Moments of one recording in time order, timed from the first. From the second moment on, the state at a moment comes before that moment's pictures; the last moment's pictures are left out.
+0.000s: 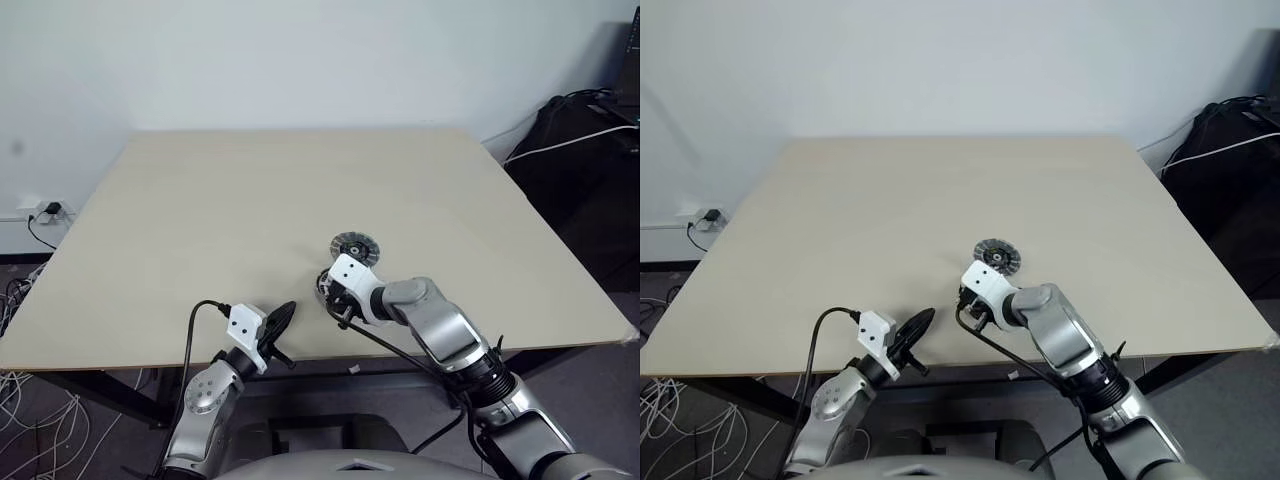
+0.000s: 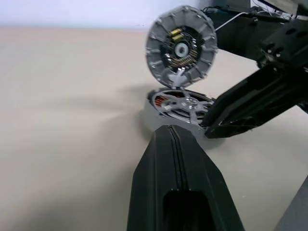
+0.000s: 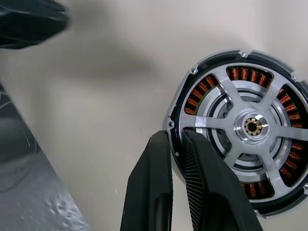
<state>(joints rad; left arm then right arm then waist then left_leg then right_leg) 0.23 0.12 -0.18 0.07 -0.18 -0.20 -0.54 -0.37 -0.33 0.43 -0.22 -0.10 1.11 0.73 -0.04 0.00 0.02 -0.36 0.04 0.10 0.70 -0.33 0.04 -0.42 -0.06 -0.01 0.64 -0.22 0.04</state>
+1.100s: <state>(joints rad) 0.22 0.12 -0.17 0.08 -0.18 -0.21 -0.55 -0.42 -0.24 0.35 -0.30 0.18 1.31 0.52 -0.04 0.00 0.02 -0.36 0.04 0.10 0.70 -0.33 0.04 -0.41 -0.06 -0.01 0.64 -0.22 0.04</state>
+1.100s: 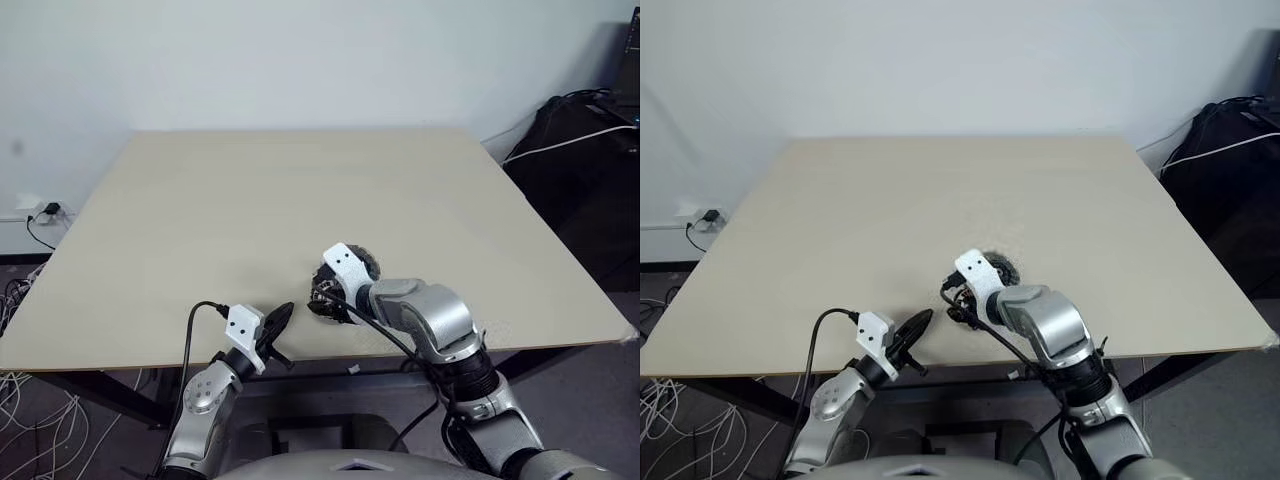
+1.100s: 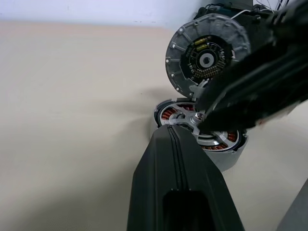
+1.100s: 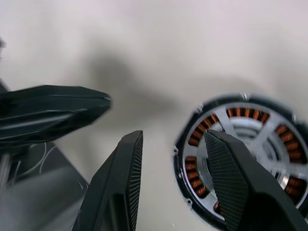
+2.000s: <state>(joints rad) 0.22 0.11 -0.17 0.11 -0.20 -0.23 -0.55 -0.52 -0.67 0.76 -0.16 -0.15 0.52 0.95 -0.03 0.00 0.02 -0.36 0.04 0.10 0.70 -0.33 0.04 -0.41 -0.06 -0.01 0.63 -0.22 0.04</state>
